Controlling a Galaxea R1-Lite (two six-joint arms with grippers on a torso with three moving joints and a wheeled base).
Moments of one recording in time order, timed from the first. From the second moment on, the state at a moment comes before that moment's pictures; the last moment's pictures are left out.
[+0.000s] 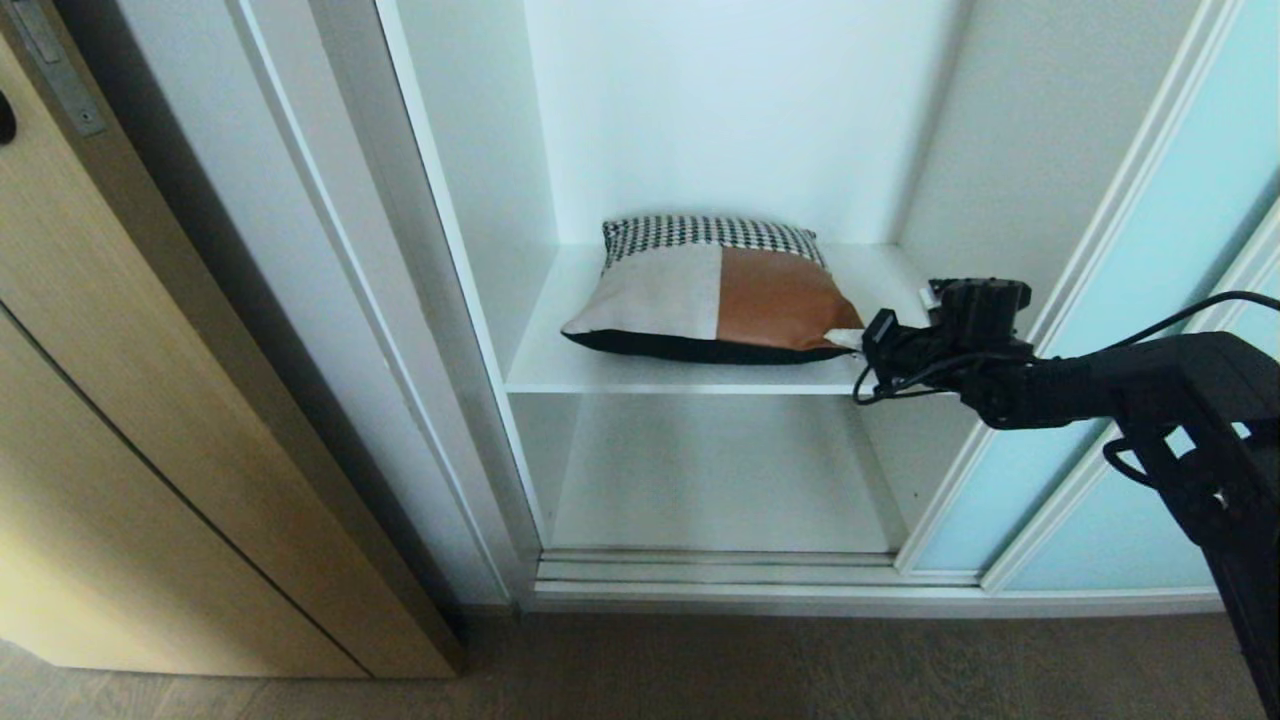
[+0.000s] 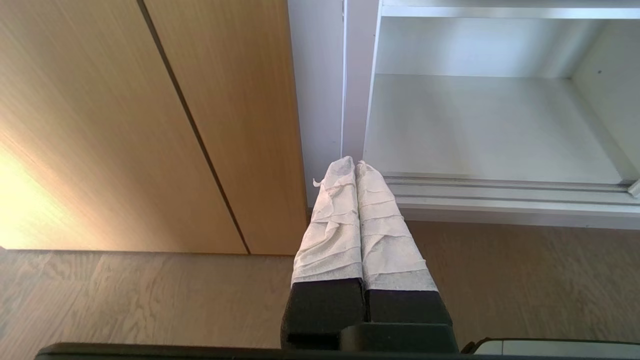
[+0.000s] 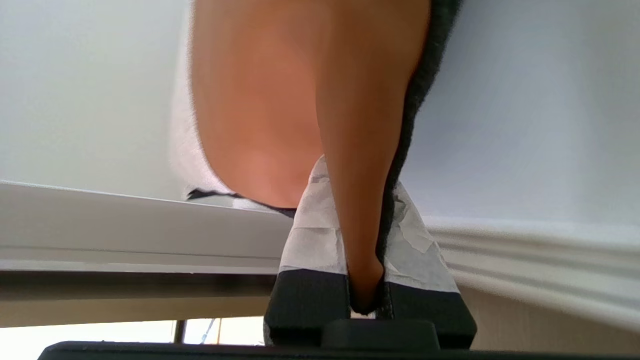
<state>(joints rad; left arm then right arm) 0.00 0.00 0.00 0.01 0.00 0.01 0.02 2.50 -1.89 -0.50 0.59 0.93</state>
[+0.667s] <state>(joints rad) 0.00 0.00 0.00 0.01 0.00 0.00 -0.04 2.20 -1.44 -0.48 0.60 0.88</state>
